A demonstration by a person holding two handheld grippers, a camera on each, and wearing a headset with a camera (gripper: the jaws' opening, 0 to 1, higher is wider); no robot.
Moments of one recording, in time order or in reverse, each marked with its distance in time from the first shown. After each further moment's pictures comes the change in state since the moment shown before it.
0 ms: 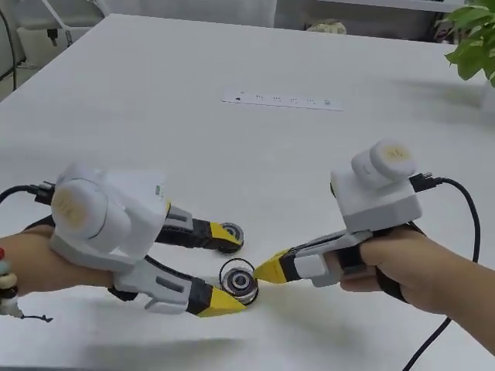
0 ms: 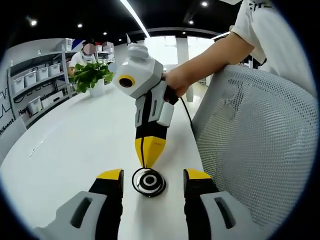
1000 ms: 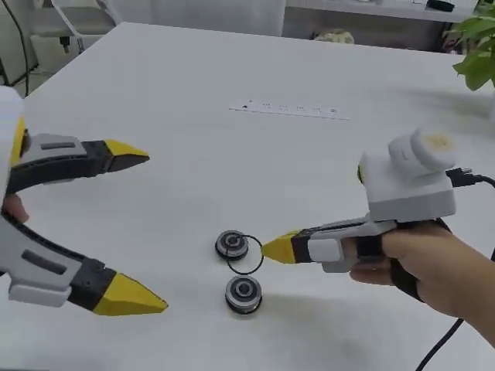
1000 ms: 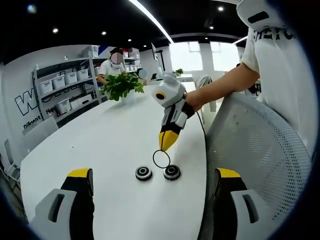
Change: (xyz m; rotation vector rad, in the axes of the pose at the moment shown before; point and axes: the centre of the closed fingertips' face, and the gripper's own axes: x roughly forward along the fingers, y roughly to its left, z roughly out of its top) left arm -0.115 0.017 0.023 -0.052 -0.048 0.269; right arm -0.023 0.015 0.040 -0.044 -0.154 0.001
